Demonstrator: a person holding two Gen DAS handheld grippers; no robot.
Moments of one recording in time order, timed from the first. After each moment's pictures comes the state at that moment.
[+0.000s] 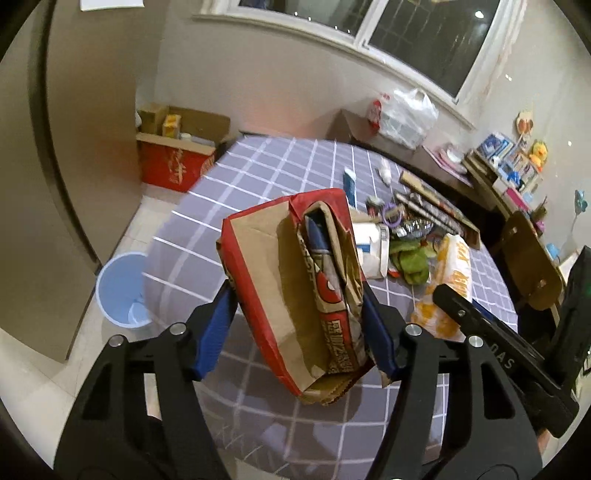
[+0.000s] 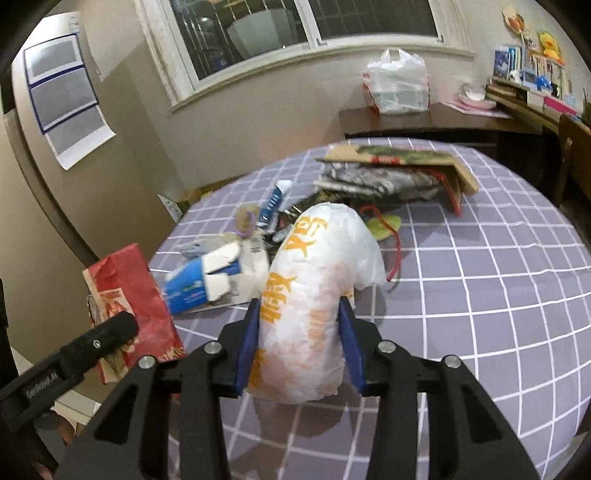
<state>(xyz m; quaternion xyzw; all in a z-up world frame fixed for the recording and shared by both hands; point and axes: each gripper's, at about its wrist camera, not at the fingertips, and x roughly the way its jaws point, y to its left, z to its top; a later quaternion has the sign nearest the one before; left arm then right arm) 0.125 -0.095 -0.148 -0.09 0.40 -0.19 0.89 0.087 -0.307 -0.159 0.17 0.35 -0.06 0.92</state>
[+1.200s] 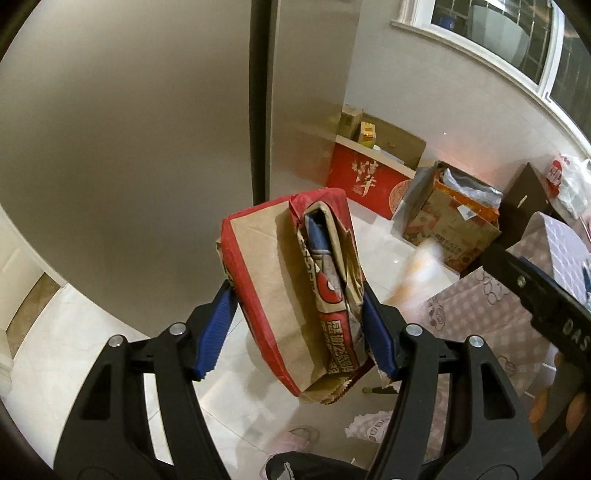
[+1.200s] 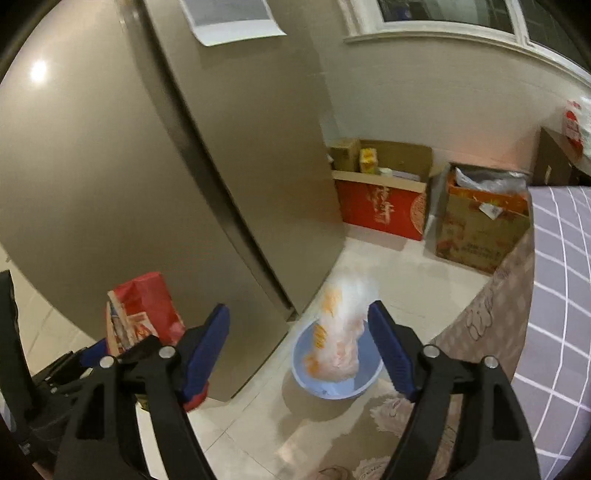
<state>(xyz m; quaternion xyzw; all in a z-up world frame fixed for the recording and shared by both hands) 0.225 0.188 -0.215 -0.09 0.43 0.10 0.90 0.293 0.006 -0.200 0.08 0.39 0.18 0.90</state>
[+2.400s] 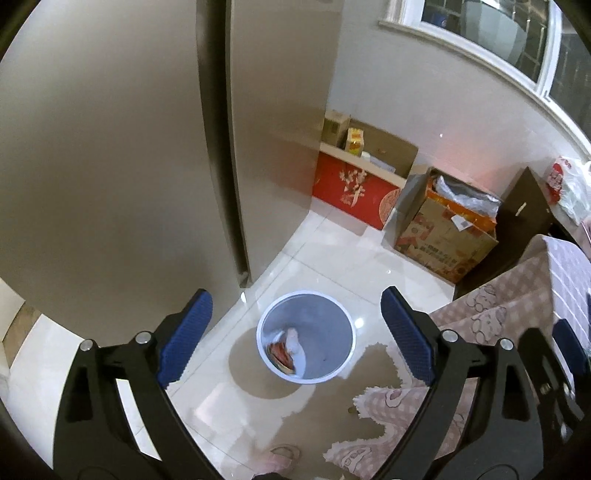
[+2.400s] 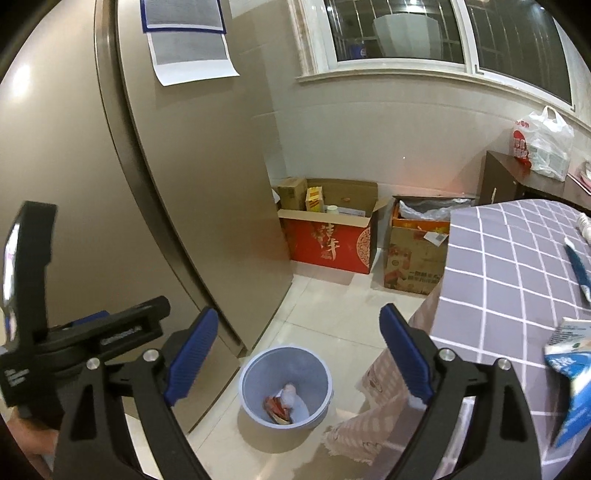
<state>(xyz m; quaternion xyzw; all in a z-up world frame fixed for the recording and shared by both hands) 0.276 0.166 -0.206 -0.08 0.41 0.09 0.90 0.267 -0.042 -0.186 0.07 0.32 0.08 0.94</state>
